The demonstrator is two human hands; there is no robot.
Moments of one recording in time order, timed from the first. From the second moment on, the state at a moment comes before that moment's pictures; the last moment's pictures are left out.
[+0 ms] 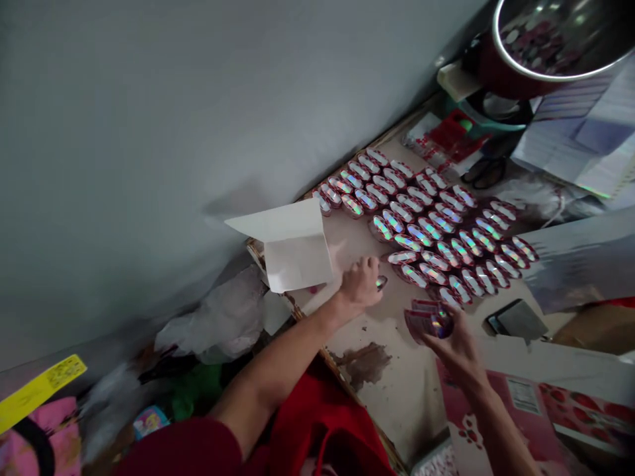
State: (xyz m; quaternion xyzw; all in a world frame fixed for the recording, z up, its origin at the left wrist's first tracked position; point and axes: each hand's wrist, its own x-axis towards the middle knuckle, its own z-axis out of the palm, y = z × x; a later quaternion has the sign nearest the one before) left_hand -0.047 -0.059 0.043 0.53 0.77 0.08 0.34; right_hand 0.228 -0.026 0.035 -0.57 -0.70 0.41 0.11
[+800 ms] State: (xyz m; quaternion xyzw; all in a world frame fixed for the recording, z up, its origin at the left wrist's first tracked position) left_hand -0.235 -0.166 -0.009 0.45 0.88 0.12 0.08; right_hand -0.121 0.000 -0.003 -0.14 -0.98 0.12 0.01
